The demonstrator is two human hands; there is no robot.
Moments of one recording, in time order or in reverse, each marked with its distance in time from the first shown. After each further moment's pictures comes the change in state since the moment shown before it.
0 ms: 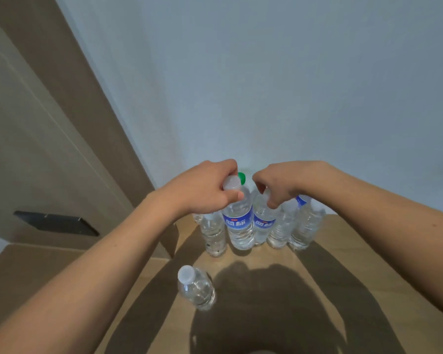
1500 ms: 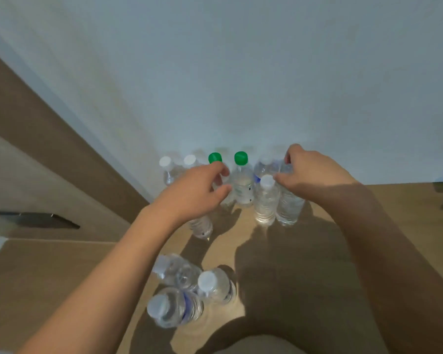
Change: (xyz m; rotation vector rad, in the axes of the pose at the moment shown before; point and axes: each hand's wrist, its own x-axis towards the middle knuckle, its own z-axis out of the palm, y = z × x) left_hand 0.025 0.024 0.065 -0.042 -0.019 -0.107; right_hand -0.057 0.054 0.070 0.555 0.397 0.384
